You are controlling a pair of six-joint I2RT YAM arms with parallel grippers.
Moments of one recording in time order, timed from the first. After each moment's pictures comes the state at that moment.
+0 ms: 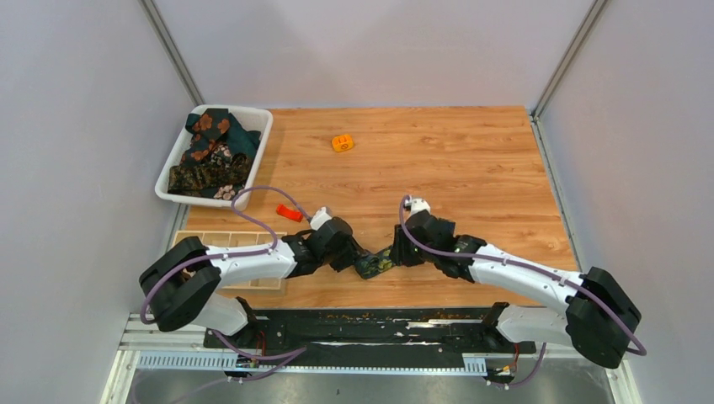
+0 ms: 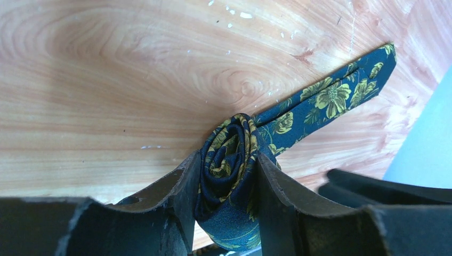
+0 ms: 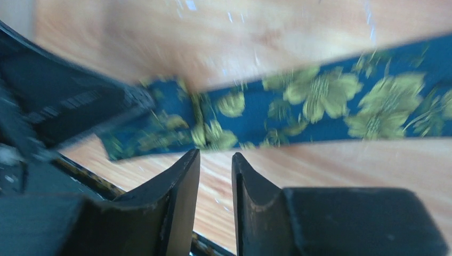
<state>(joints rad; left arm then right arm) -0.95 1.40 0.61 -0.08 -0.18 -1.41 0.86 1.19 0.67 -0.25 0.10 0.61</state>
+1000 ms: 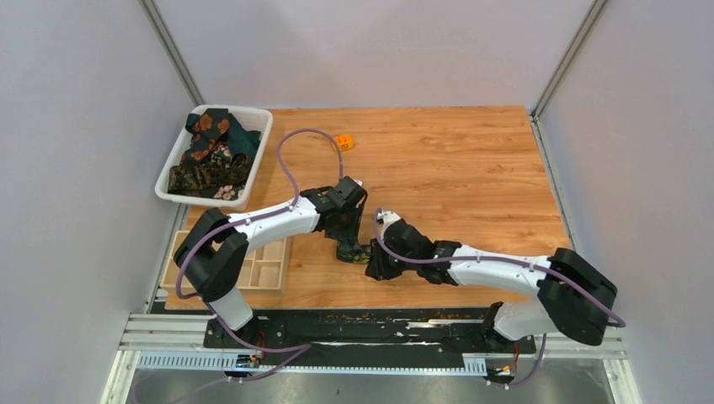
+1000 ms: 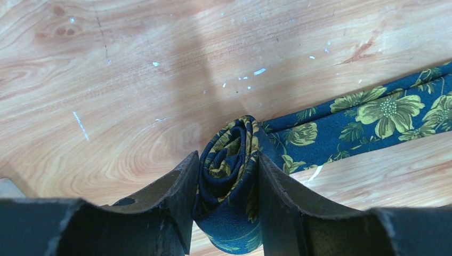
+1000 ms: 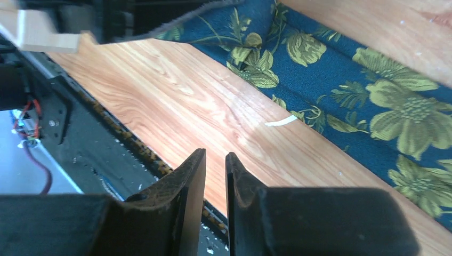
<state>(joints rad) -0.79 1.65 1.07 -0.54 -0.09 -0.58 1.00 1.38 0.63 -0.05 -0.08 0.65</state>
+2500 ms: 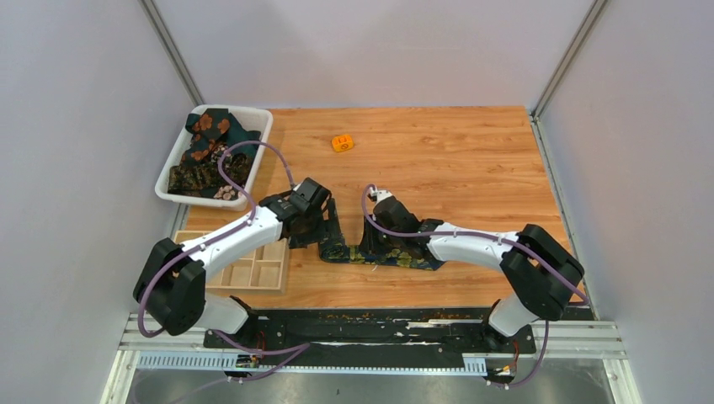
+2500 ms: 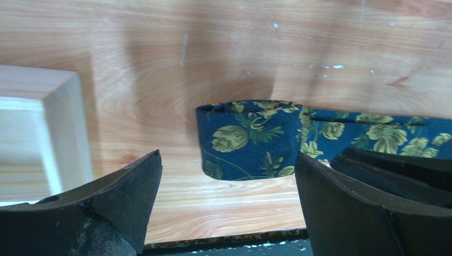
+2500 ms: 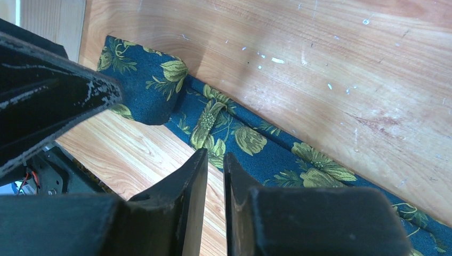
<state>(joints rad) -0.65 1.39 0.92 -0.68 -0.13 -0.81 0.88 1.56 0.82 -0.04 -0.06 0.63</state>
